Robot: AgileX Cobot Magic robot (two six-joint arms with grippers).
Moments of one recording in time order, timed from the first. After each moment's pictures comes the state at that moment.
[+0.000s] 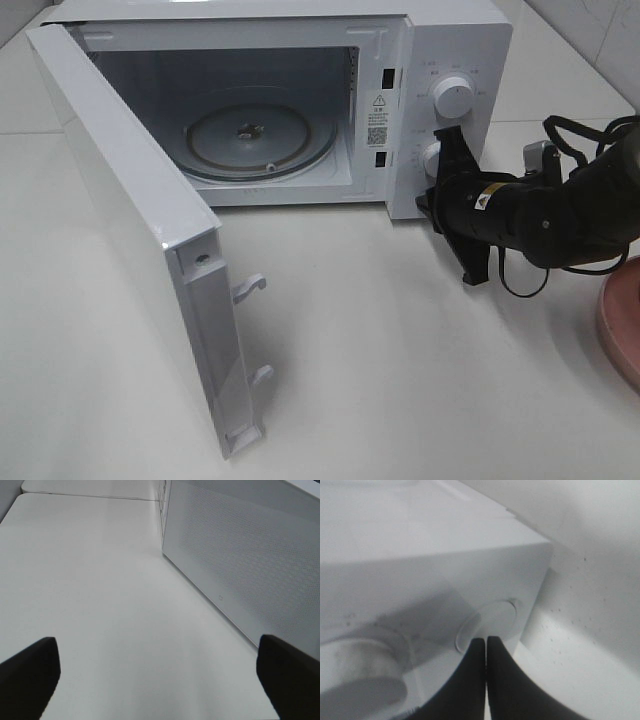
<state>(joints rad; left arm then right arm) 0.02 -0.01 -0.52 -0.14 1.08 0.03 0.36 2.02 -0.79 0.07 -0.63 1.42</state>
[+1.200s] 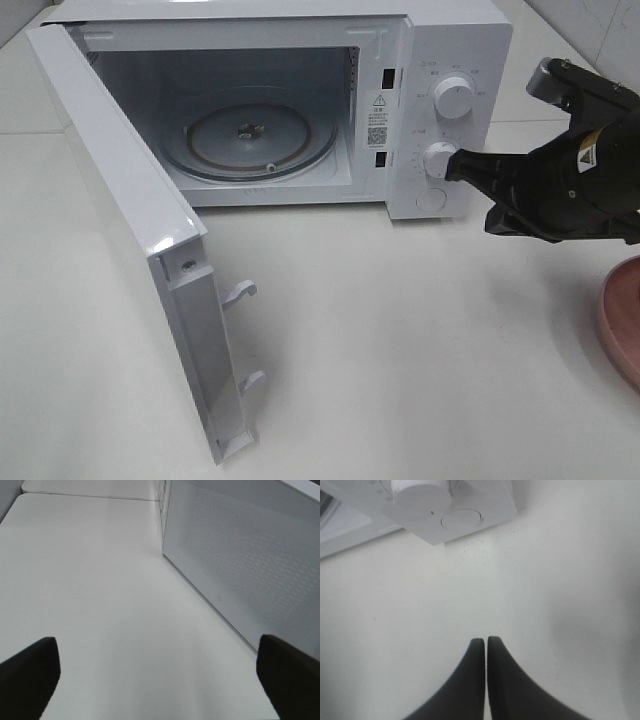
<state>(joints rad) 0.02 -0.01 -0.52 -0.14 1.08 0.03 0.36 1.49 -0.72 -0.17 0.22 0.67</state>
